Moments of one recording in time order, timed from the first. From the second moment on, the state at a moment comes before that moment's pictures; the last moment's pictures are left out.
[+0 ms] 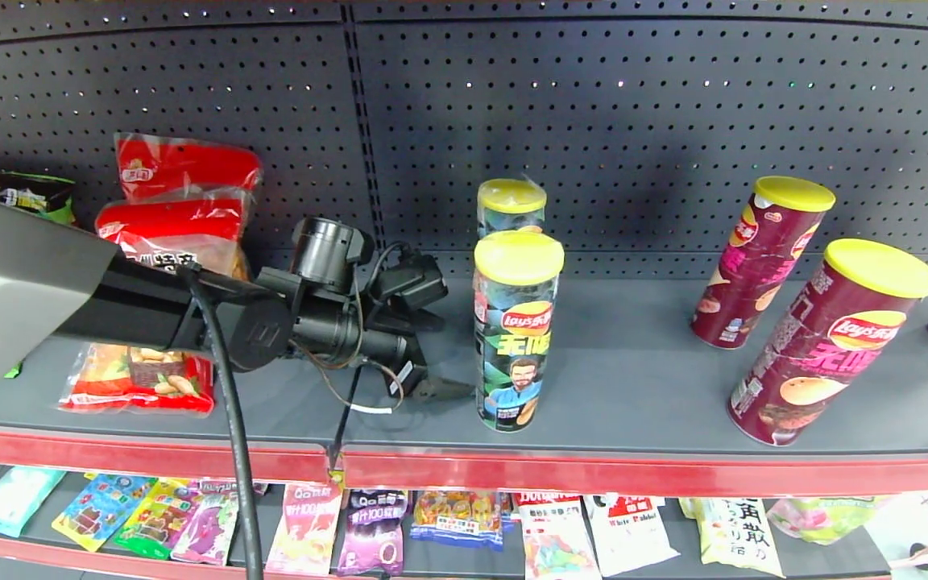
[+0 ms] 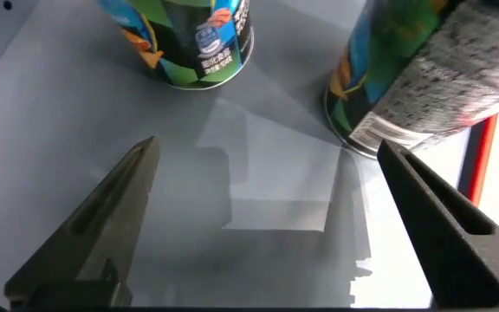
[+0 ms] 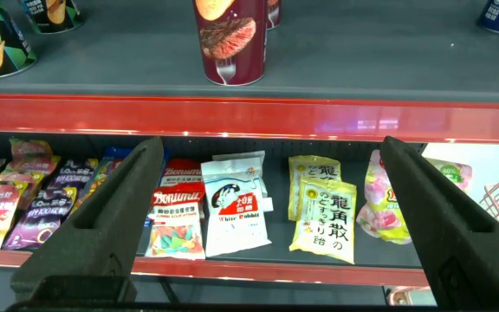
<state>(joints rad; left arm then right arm) -0.45 2.04 -1.24 -0.15 -0.55 0.58 0.00 0.00 0.00 0.00 0.02 0.00</state>
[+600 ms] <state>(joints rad) -0.44 2.03 -1.23 -0.15 -0.55 0.58 0.00 0.00 0.00 0.00 0.02 0.00</state>
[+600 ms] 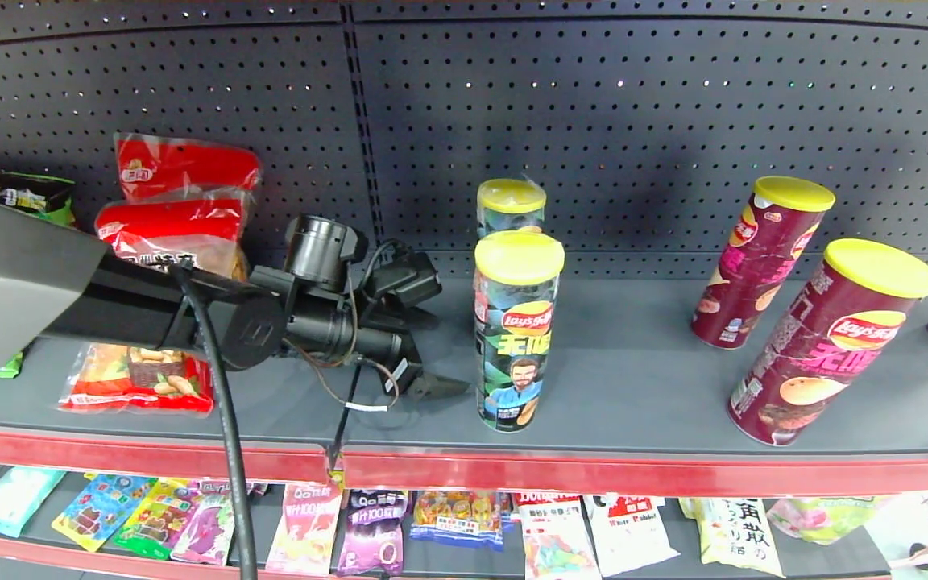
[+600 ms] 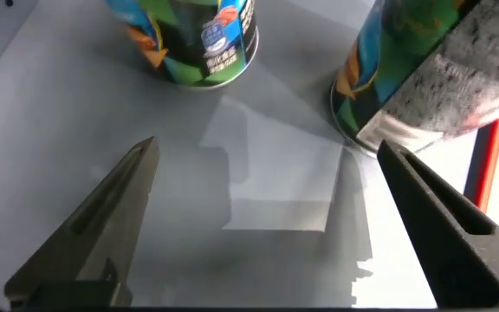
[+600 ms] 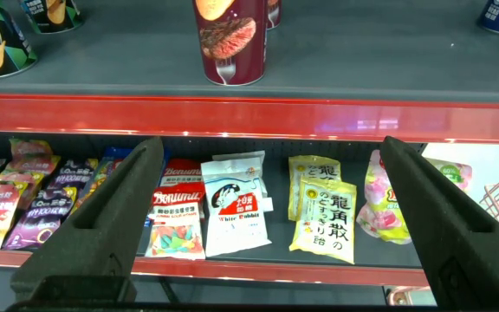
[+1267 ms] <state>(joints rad) -0.34 1.39 -0.80 -0.15 -0.48 0.24 0.00 0.00 0.00 0.00 0.02 0.00</state>
